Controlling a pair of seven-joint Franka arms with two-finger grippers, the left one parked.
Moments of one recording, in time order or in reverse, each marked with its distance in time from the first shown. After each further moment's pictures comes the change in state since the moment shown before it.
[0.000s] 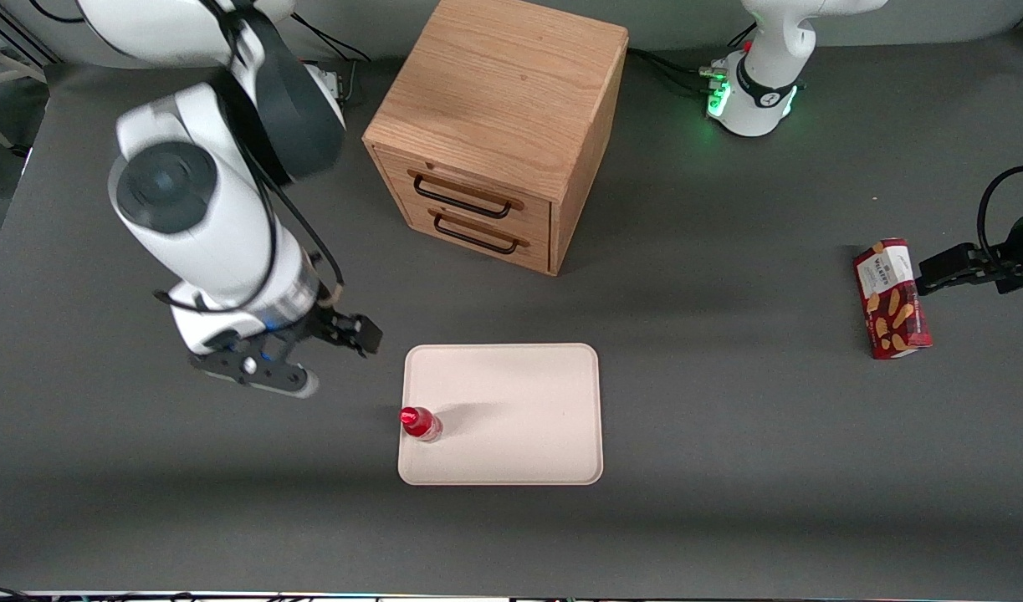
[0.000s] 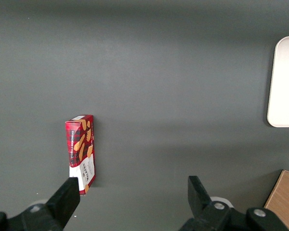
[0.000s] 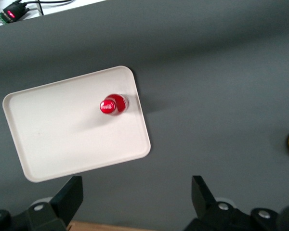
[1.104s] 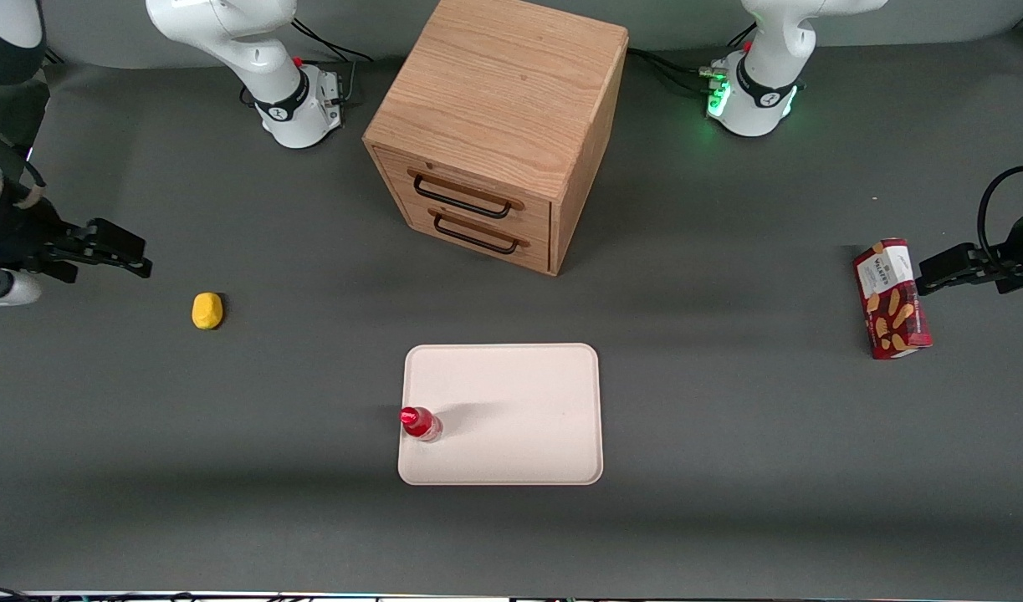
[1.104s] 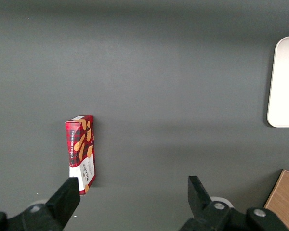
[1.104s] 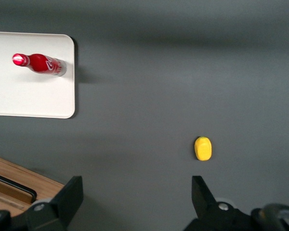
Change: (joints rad) arm -0.216 -0.426 -0.227 -0.457 0.145 0.010 -0.697
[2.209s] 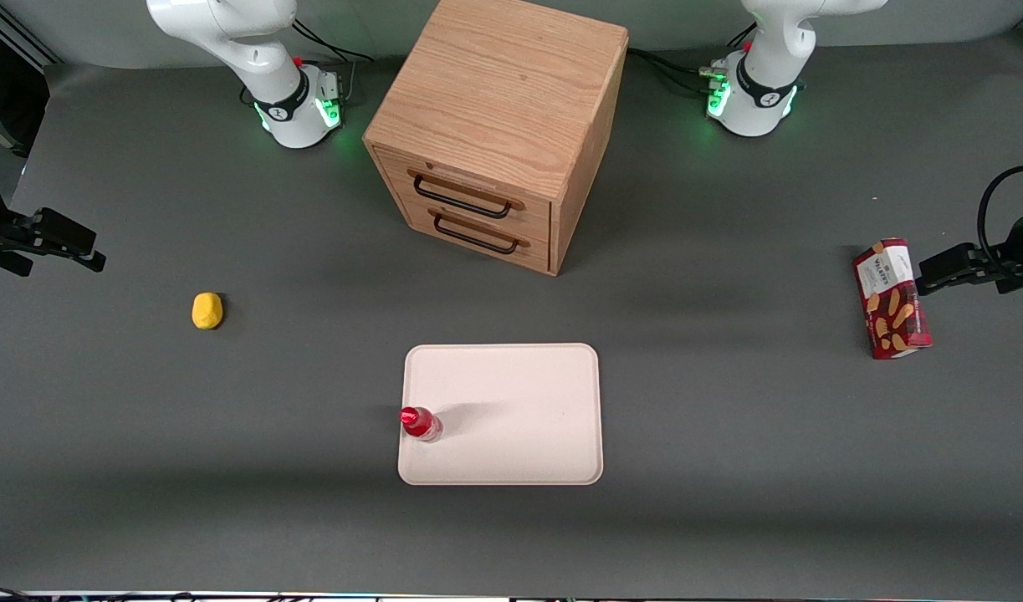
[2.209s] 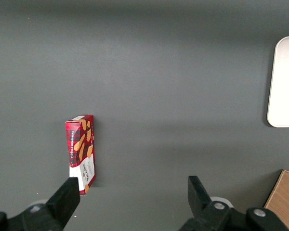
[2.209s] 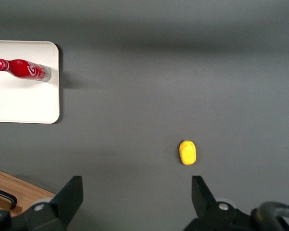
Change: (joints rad) arm -0.095 -0.081 0.013 -0.113 0.000 0.078 -0.068
